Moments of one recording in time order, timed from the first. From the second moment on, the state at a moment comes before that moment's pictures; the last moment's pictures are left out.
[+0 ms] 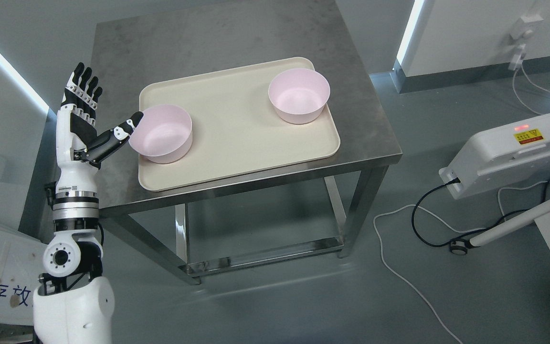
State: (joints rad) left arm -0.20 0.07 0.28 -1.69 0.13 -0.13 -0.18; right arm 0.05 0.00 -0.09 -0.20 -0.09 0.01 0.06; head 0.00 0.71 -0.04
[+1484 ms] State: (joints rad) left arm -0.56 0.37 0.11 -1.47 -0.16 0.17 -0.80; right arm 0.05 0.00 -0.09 -0.20 -0.09 0.01 0.06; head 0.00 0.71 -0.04
